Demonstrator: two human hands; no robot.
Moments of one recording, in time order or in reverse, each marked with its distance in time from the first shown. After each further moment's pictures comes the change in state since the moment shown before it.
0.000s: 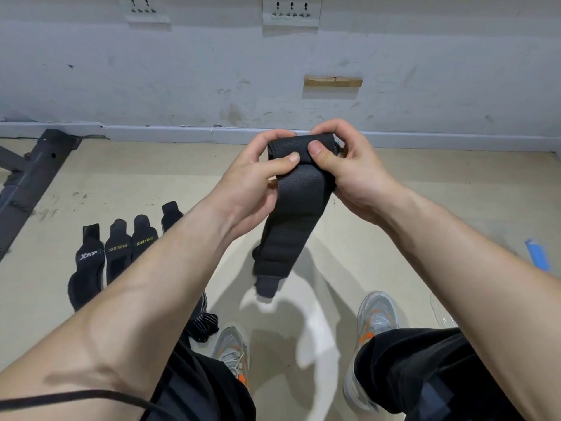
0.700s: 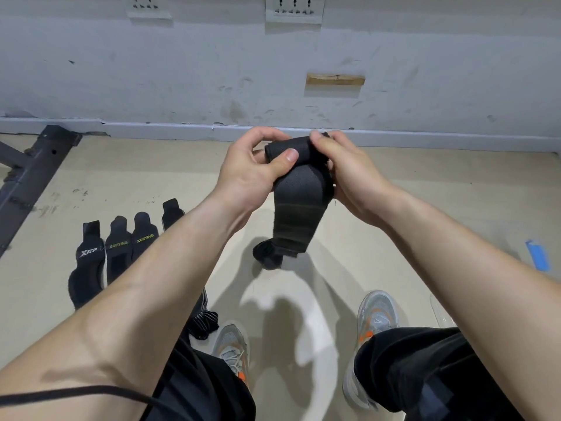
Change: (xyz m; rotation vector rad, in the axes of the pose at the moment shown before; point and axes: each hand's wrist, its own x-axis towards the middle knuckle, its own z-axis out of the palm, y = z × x) left_hand 0.005 0.000 -0.009 0.440 0.162 0.162; right_hand 0.001 0.001 0.006 -0.102 0.041 0.215
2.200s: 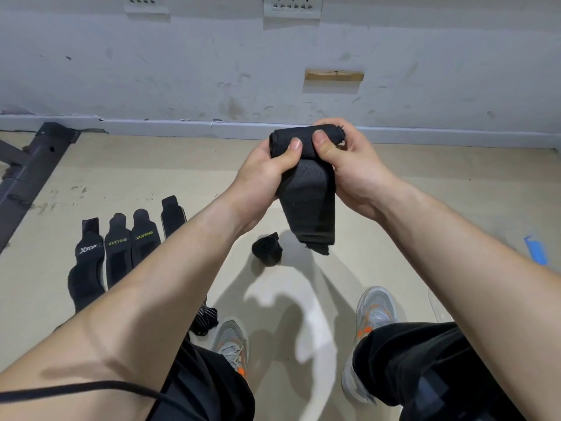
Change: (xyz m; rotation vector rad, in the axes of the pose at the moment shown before) left_hand 0.000 -0.008 0.015 -0.112 -0.156 -0.116; right_hand 0.001 0.004 0.000 0.145 0.050 -0.128
